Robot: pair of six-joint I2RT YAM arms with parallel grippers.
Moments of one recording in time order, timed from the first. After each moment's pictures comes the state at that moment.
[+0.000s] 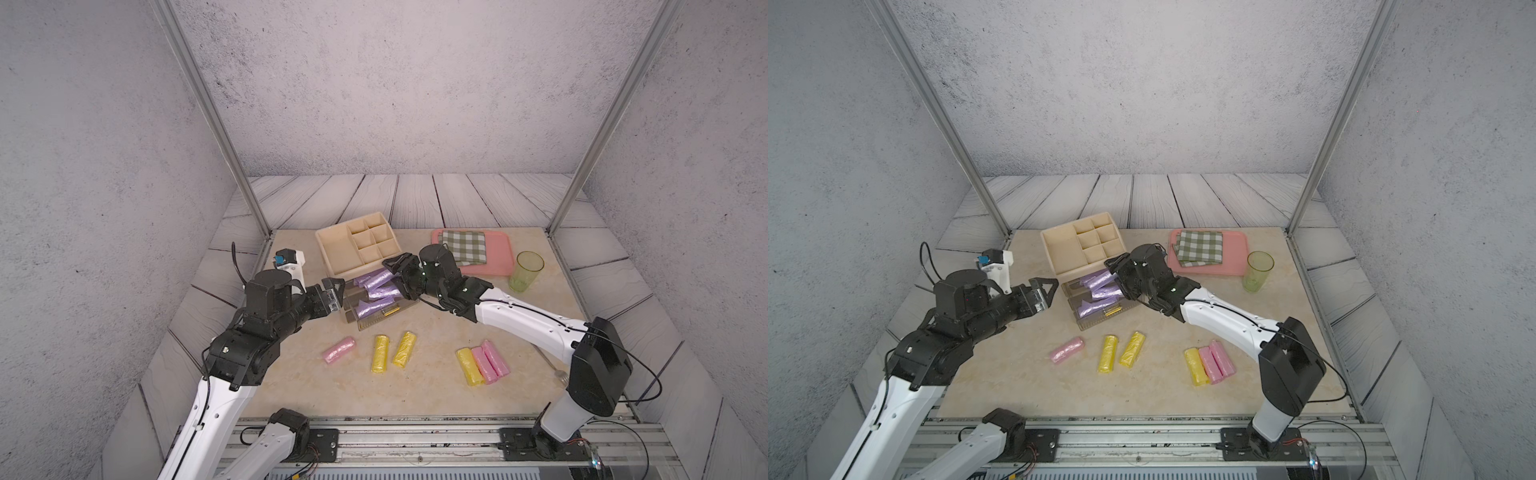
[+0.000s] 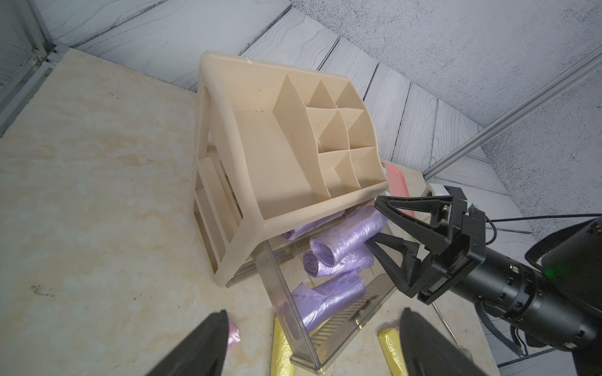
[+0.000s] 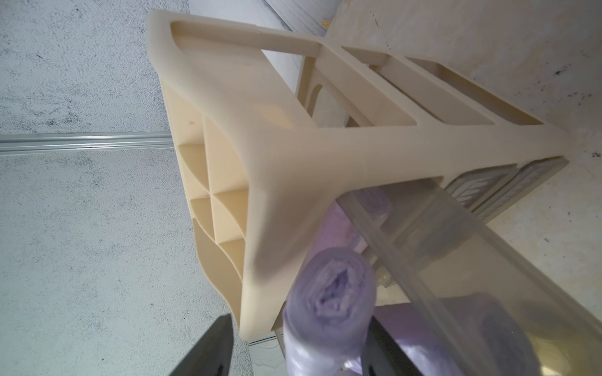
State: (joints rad) left arm -0.34 0.83 1.14 -0.79 0.09 -0.53; right arm 0.82 1.65 1.33 -0.08 -0.08 1.49
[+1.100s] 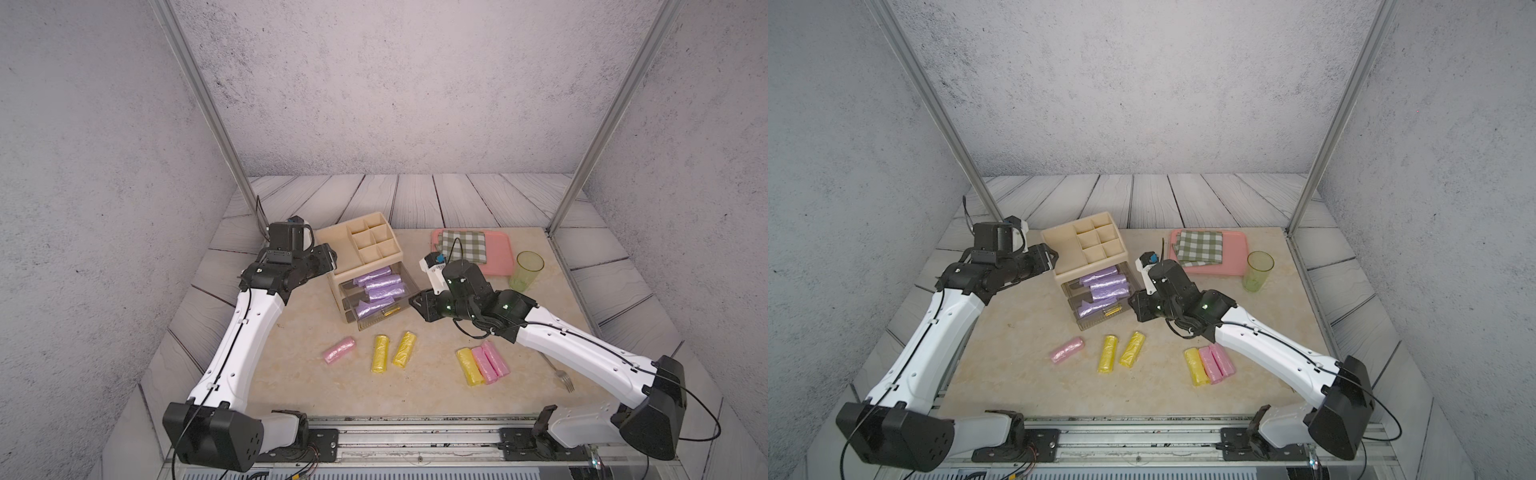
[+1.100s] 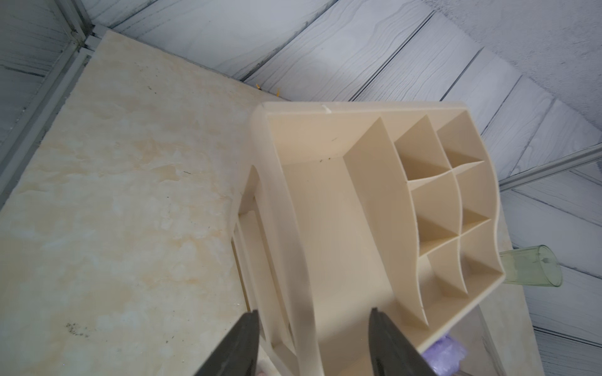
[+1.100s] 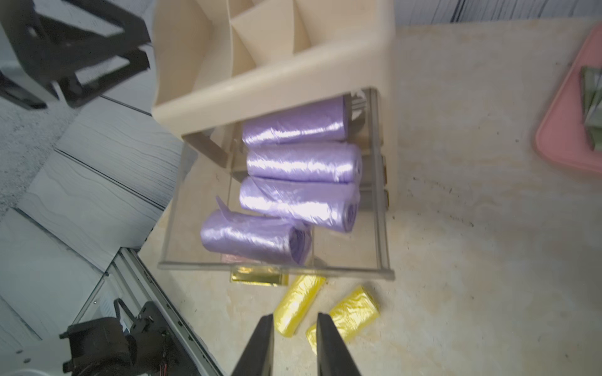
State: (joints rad) left arm -0.15 1.32 1.37 -0.74 0.12 -0.43; right arm 0.86 1.33 1.18 -0.50 -0.09 0.46
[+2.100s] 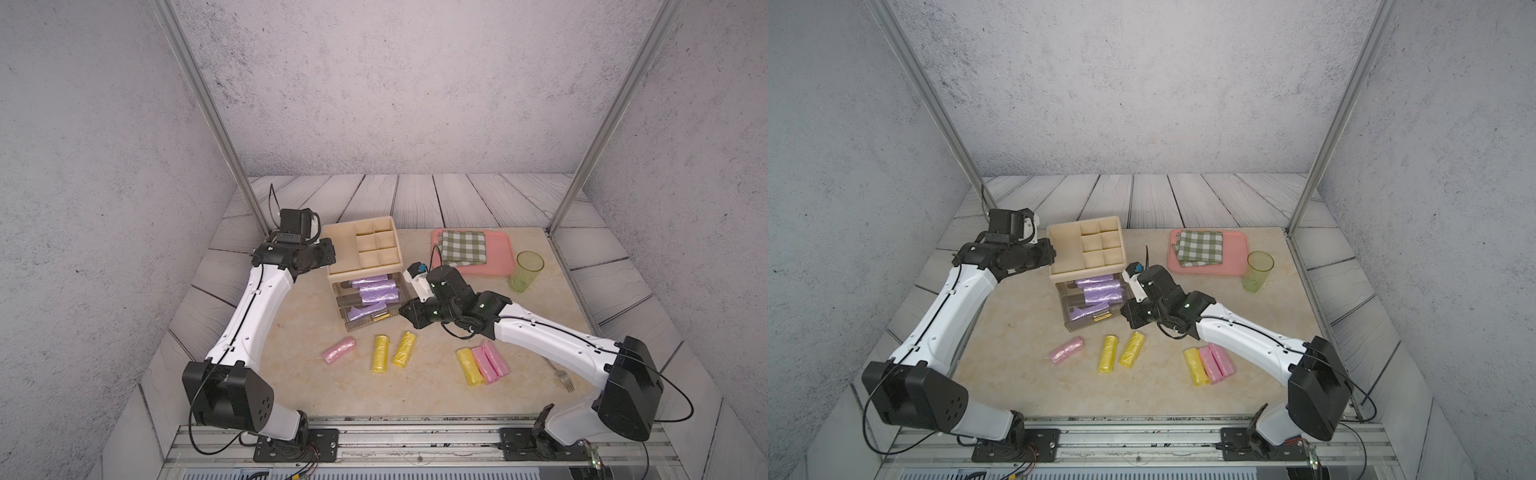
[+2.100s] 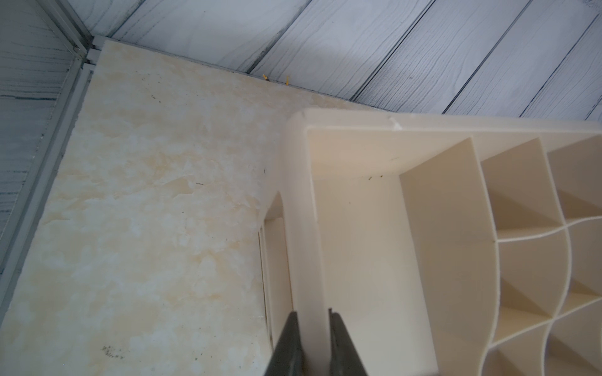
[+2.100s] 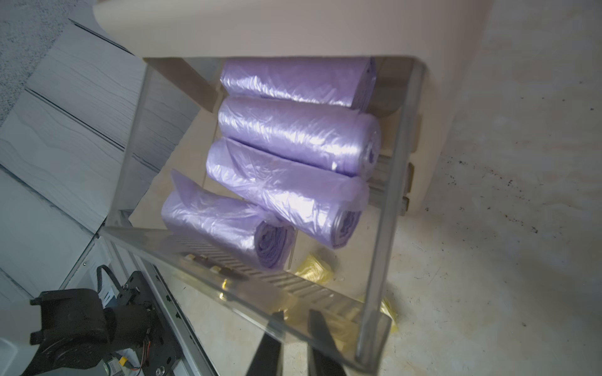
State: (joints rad) left arm -0.15 1.48 1.51 -0.81 0.11 -0.30; right arm 0.85 1.49 1.18 -0.40 -0.19 0.40
